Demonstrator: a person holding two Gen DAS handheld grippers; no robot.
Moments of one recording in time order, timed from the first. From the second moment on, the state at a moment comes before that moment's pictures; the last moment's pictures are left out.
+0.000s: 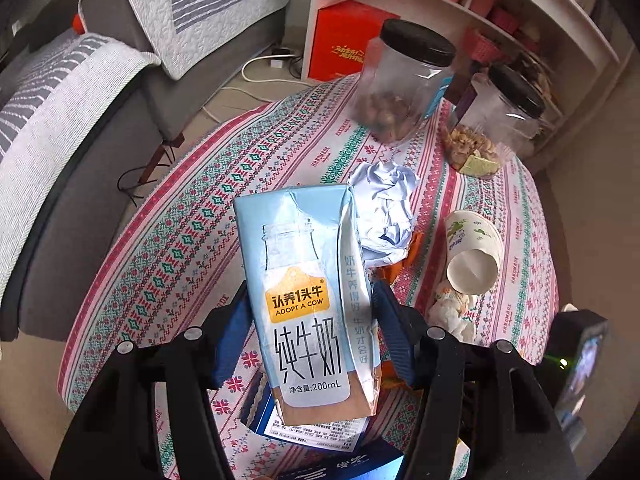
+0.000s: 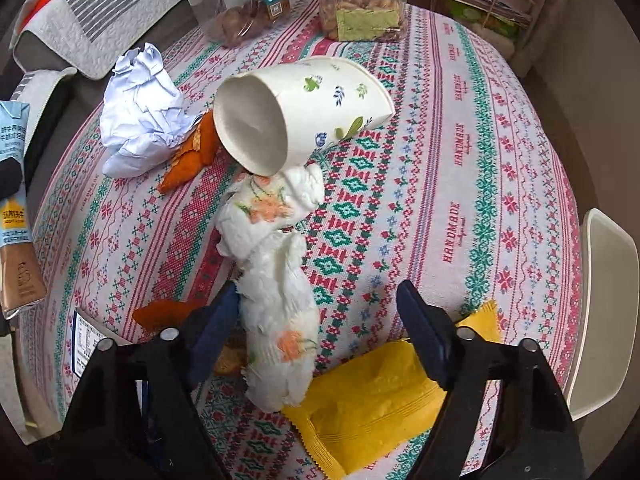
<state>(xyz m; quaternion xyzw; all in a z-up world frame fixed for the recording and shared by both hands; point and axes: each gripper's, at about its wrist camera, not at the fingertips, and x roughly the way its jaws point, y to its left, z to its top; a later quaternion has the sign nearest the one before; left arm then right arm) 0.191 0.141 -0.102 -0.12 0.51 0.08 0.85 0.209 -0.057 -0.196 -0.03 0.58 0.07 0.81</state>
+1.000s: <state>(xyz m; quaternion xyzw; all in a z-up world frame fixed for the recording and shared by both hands) 0.185 0.071 -0.088 -0.06 0.47 0.02 0.88 0.181 -0.120 -0.093 0.04 0.47 0.08 0.88</state>
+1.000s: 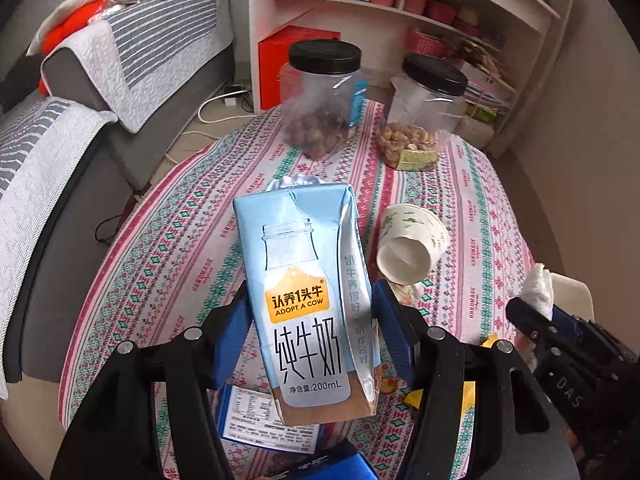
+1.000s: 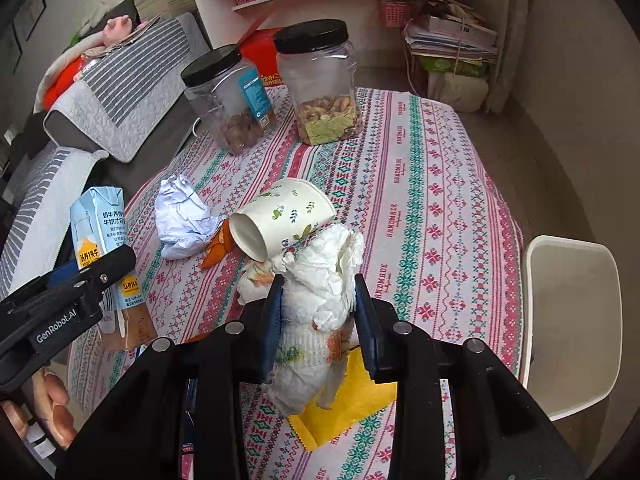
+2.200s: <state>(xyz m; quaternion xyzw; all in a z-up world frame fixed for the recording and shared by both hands) 0.171 -0.098 -0.094 -0.01 0.45 -0.12 0.89 0.119 -0.365 -0.029 0.15 0.35 -0.21 0.90</state>
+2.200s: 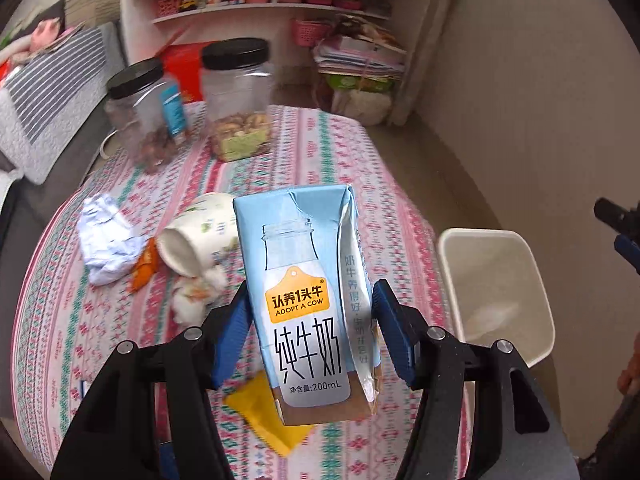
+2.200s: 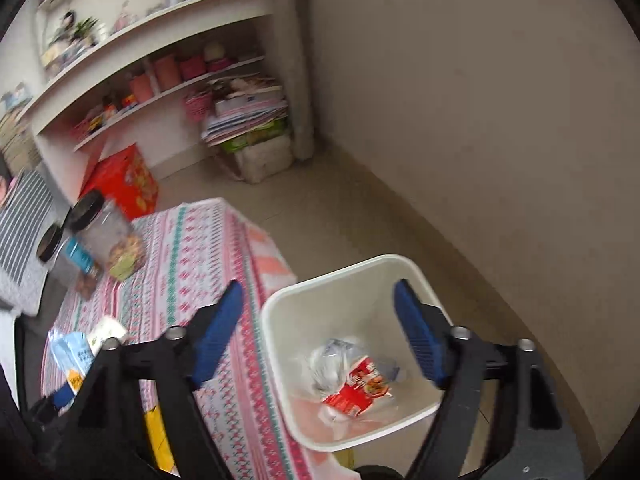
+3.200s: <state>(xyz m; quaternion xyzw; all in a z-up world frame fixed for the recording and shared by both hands) 0.172 -0.241 -0.077 0.02 0.44 -0.19 0.88 0.072 -0.420 0.001 0.21 0.28 -0.25 0.90</state>
